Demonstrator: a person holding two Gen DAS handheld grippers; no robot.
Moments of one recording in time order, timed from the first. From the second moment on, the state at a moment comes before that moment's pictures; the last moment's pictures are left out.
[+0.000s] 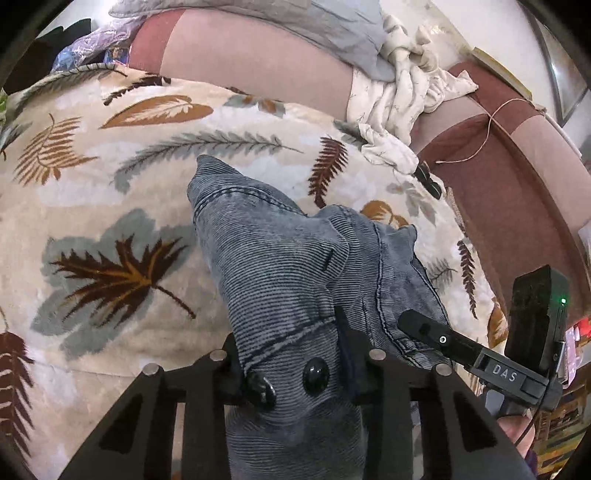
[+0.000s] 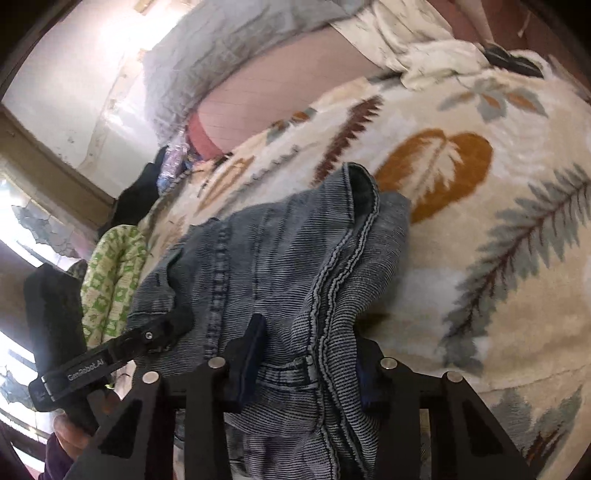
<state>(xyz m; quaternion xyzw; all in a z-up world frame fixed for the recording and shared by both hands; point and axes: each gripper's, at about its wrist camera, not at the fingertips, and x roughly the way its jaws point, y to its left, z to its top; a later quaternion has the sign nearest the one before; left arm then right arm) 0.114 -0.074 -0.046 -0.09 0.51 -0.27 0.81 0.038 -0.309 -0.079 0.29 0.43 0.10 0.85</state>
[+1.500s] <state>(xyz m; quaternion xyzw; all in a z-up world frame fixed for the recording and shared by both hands) -0.005 0.051 0.028 0.09 0.35 -0.05 0.93 -0.049 -0.151 -0.008 0.08 0.29 0.06 0.95</state>
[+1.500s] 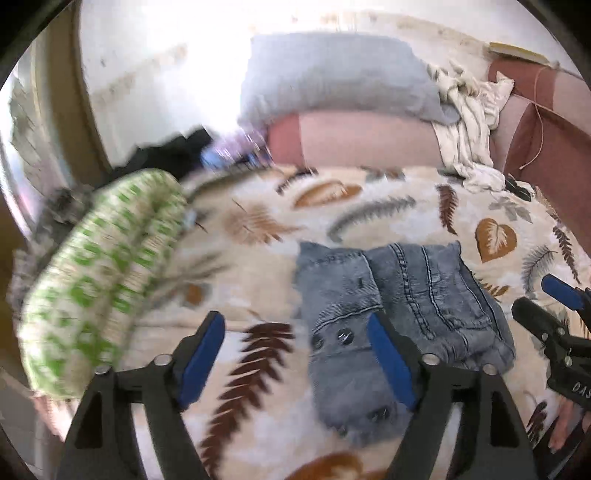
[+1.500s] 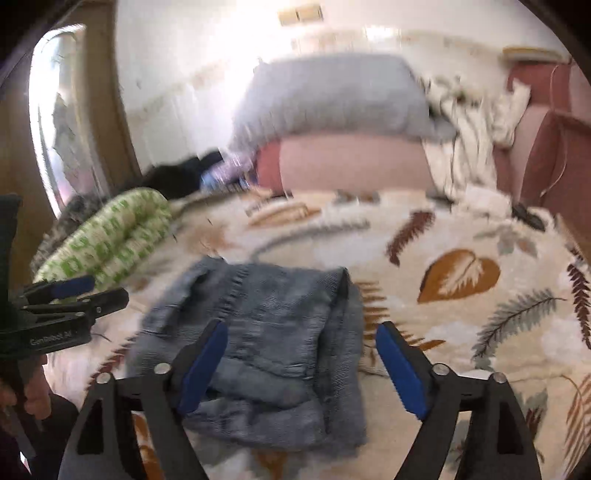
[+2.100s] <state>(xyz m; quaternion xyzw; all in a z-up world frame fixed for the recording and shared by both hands) -0.067 0.071 0.021 0.07 0.31 -0.01 0.95 -0.126 -0.116 -0.005 0.05 0.22 0.05 0.97</state>
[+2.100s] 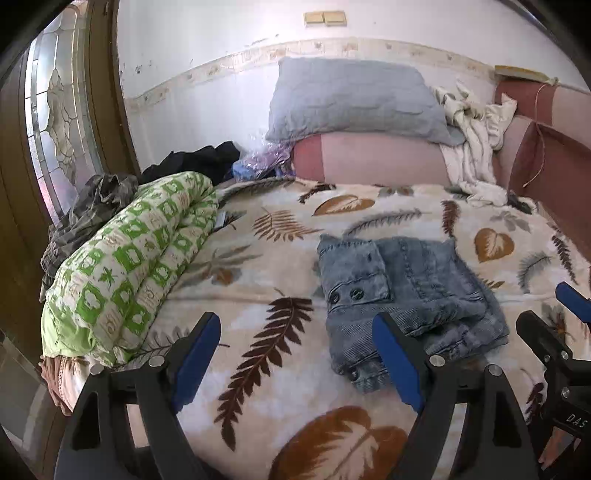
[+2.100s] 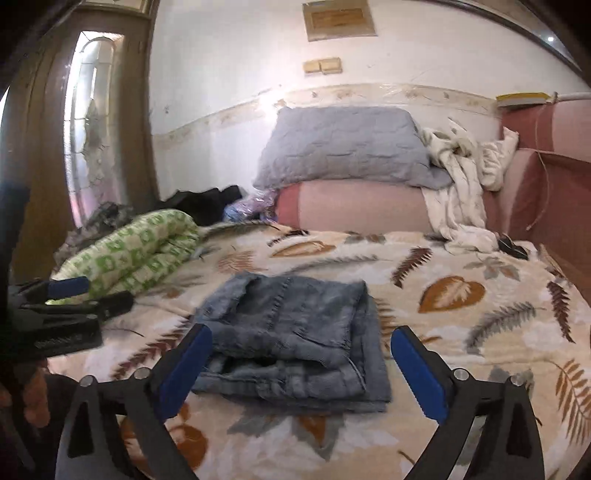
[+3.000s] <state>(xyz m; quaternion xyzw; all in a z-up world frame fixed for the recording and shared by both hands) -0.024 0.067 -0.033 0.08 0.38 0.02 0.92 -0.095 -0.122 -0.030 0.06 0.25 0.06 0.96</state>
